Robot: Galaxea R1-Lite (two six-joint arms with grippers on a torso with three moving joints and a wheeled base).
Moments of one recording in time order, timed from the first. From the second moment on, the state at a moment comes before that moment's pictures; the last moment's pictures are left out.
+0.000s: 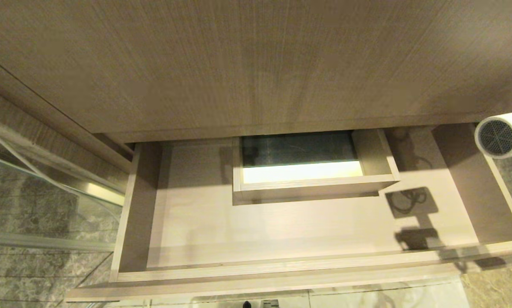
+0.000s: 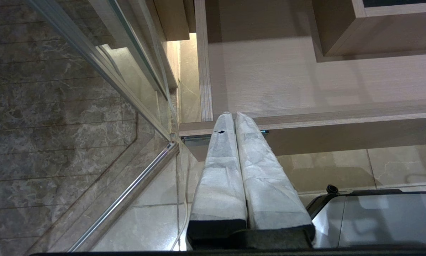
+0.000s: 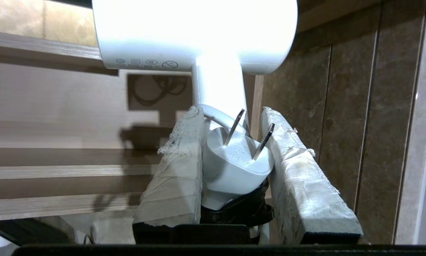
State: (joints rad) left arm 0.00 0.00 0.00 0.00 0.00 0.00; right arm -0.36 0.96 -0.98 0.25 0.10 -0.44
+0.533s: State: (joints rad) left arm 0.00 0.00 0.00 0.00 0.00 0.00; right arm -0.35 0.82 -0.99 0.25 0.18 -0.44
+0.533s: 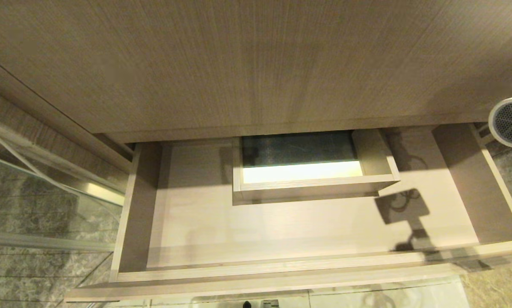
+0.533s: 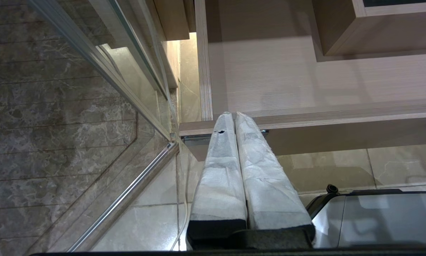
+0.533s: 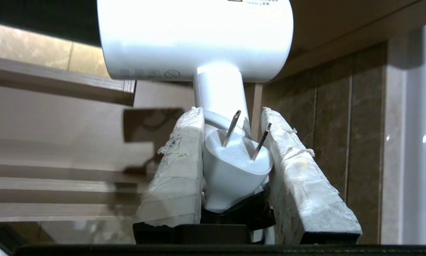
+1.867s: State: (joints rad) left arm 0.00 0.00 0.00 0.00 0.00 0.00; right arm -0.36 0.69 -0.99 0.30 0.29 -0.44
